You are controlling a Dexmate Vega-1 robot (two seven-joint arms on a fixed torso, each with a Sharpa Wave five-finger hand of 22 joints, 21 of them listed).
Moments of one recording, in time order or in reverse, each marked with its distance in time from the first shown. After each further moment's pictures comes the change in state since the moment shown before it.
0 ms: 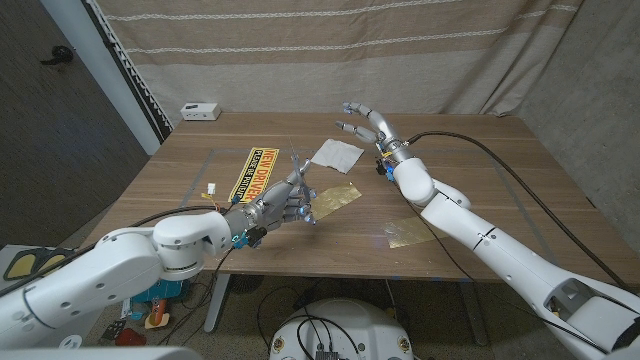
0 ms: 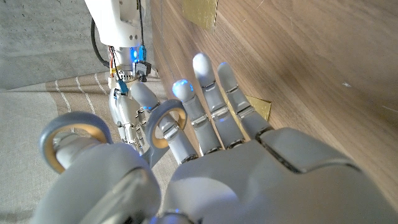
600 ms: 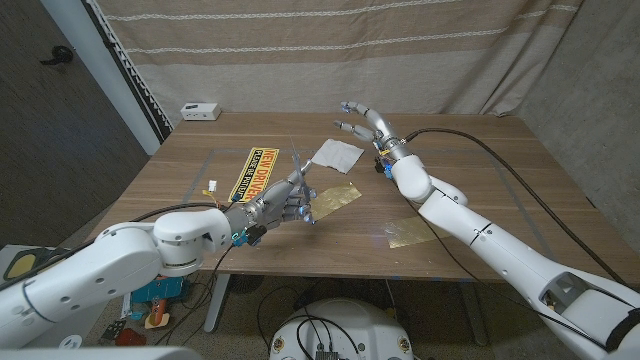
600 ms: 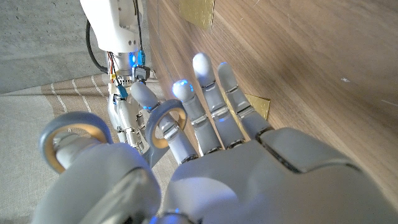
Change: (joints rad) left arm -0.034 0.013 0.005 -0.008 -0.002 0.023 0.004; left_hand 0.000 0.000 0.000 0.000 0.001 0.000 0.000 -0.001 0.000 0.006 -0.002 0.000 0.012 0.007 0.000 0.000 -0.003 0.000 0.000 0.000 -0.014; right arm 0.034 0.007 -0.030 0.027 -0.052 -0.009 -0.005; right_hand 0.000 0.000 0.000 0.000 0.000 0.000 0.000 0.000 0.000 -0.004 -0.004 0.000 0.000 0.000 0.000 0.000 0.000 0.000 0.000 -0.011 0.000
